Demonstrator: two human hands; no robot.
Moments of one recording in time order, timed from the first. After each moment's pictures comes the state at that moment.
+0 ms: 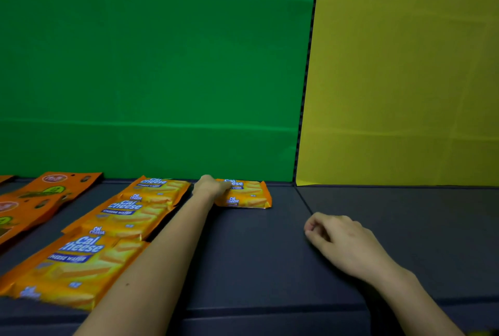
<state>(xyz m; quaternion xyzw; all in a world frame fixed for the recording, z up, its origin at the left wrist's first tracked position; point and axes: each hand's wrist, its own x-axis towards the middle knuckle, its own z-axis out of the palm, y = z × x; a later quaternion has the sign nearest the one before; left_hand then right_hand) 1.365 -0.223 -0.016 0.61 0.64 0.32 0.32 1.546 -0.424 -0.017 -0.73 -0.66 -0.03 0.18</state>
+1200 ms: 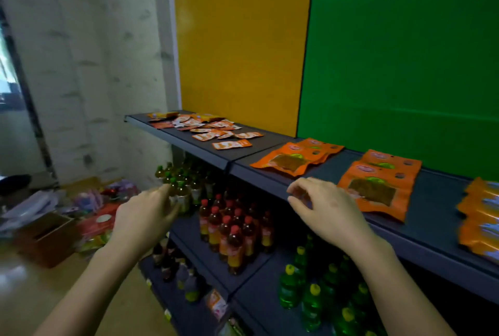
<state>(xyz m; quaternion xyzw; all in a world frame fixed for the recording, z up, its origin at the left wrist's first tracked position) 0.742 -0.562 -0.060 0.47 0.83 0.20 -0.22 0.998 -0.428 -0.024 -0.34 -0.90 0.00 0.28</state>
